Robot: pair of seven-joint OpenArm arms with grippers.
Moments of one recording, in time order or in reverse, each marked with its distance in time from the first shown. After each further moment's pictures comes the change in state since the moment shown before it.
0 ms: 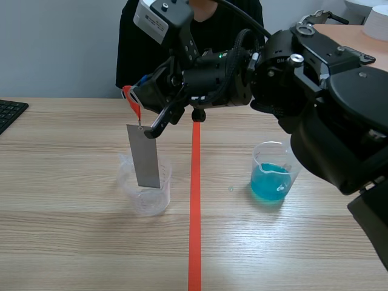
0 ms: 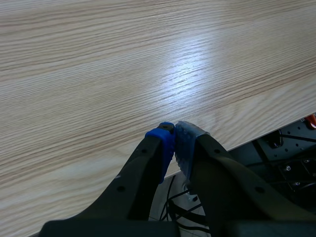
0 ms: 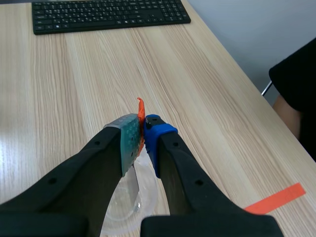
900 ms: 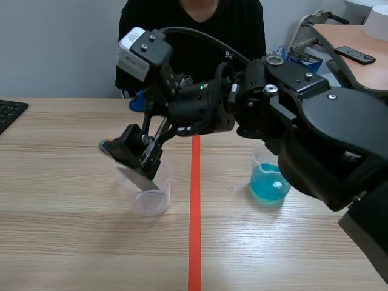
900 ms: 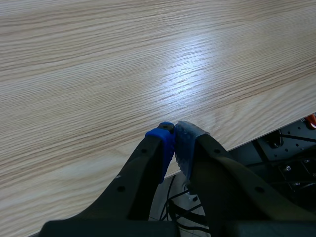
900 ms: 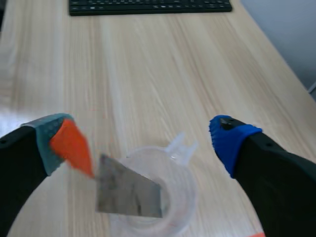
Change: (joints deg) left arm 0.0 0.0 0.0 0.0 0.0 0.0 0.0; right arm 0.0 0.0 -7.8 -3.7 -0.2 2.4 3.7
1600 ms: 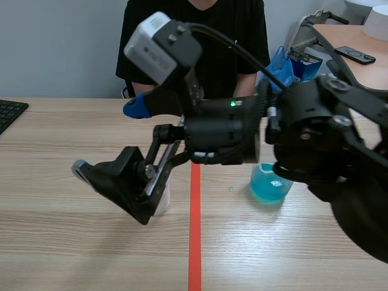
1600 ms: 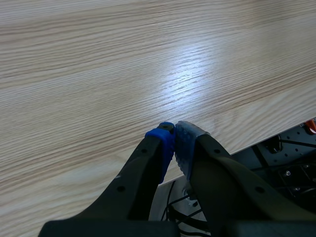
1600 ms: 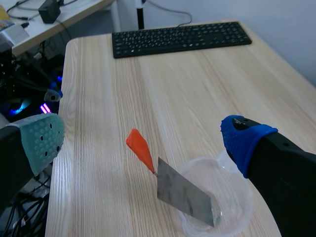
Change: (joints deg) left arm 0.0 0.0 0.0 0.0 -0.3 0.0 -1.3; right arm -12.9 11.6 0.8 20.5 10.2 -5.9 2.1
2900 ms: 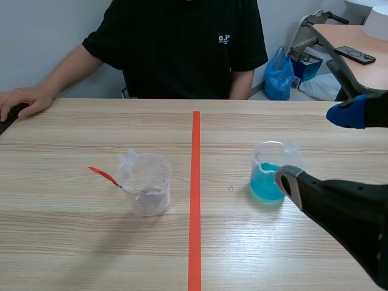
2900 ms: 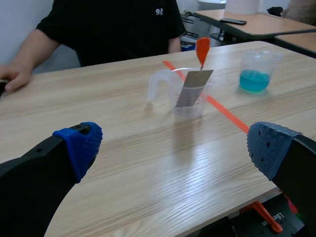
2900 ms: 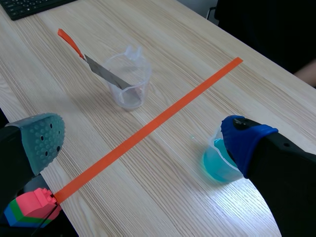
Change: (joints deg) left arm 29.7 18.8 -9.6 41.1 0.3 13.2 -15.1; right arm -63.1 26.0 55.4 31.1 8.4 -13.0 10.6
